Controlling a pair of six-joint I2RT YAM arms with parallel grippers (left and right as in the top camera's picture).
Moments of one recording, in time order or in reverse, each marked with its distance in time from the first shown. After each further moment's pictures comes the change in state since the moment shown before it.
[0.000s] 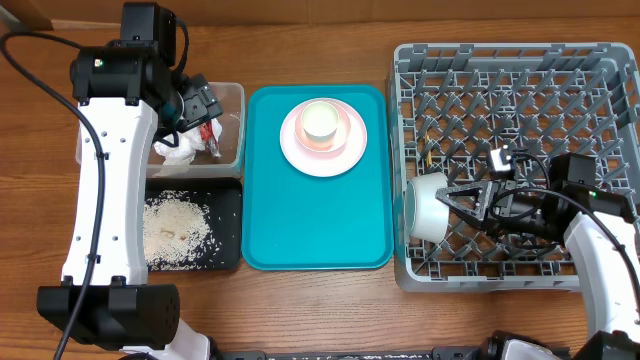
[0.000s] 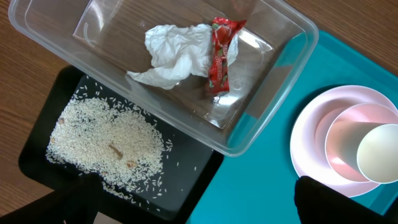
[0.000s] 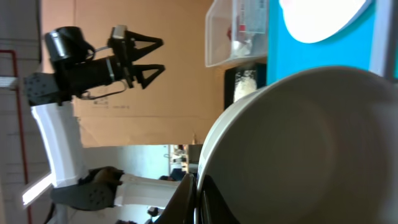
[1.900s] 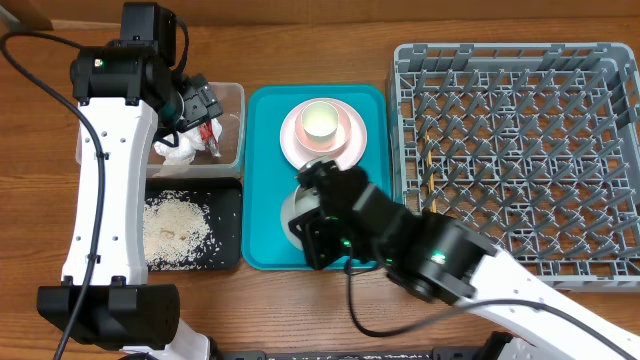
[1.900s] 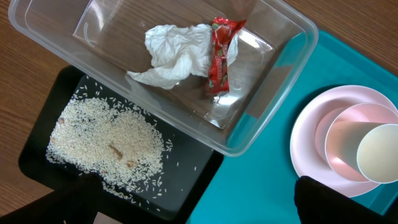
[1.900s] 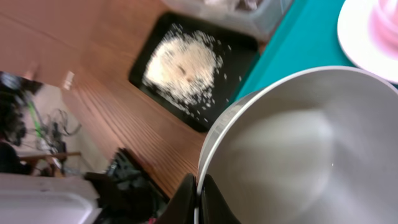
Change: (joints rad) left arm 0.000 0.000 0.000 0.000 0.000 0.000; right arm 1.232 -0.020 0.412 0.320 1.261 0.607
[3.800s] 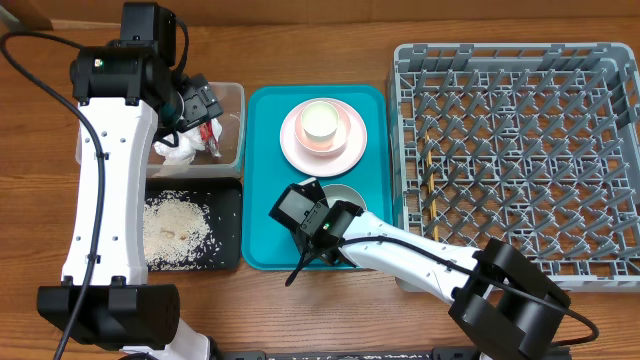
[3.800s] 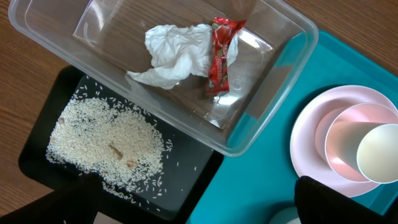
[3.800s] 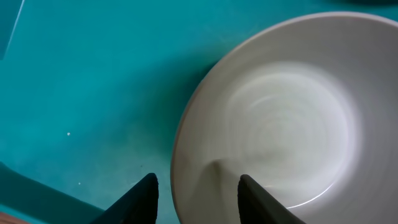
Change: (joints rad) left arm 0.000 0.000 0.000 0.000 0.000 0.000; right arm 0.011 0.527 -0.065 0.043 0.333 -0.065
